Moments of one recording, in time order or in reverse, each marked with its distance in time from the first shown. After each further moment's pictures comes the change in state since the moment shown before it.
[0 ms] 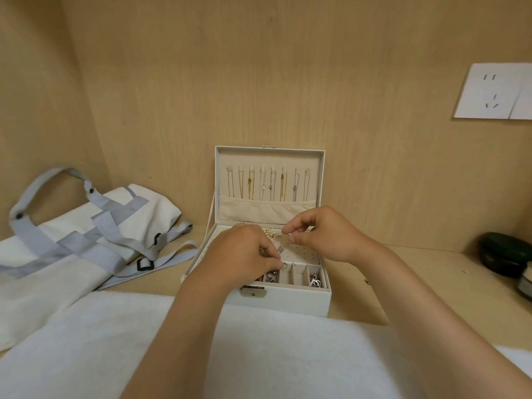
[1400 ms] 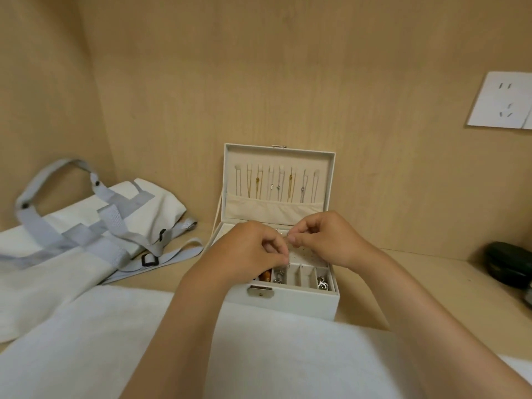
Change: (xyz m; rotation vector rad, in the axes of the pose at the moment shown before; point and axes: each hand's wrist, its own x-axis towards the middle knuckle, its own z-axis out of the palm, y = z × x) left_hand -0.002 -0.008 -0.007 -0.376 -0.088 -0.024; right_hand 0.002 -0.005 0.012 0.081 0.028 0.065
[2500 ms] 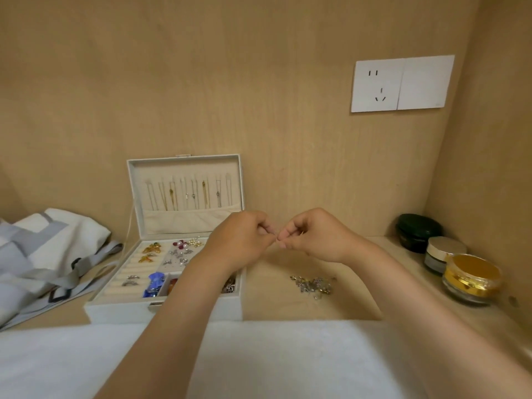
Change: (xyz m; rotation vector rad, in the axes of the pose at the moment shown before) left_hand 0.077 0.089 0.097 0.253 0.062 0.059; right_hand -0.056 0.071 -0.112 0.001 0.023 0.028
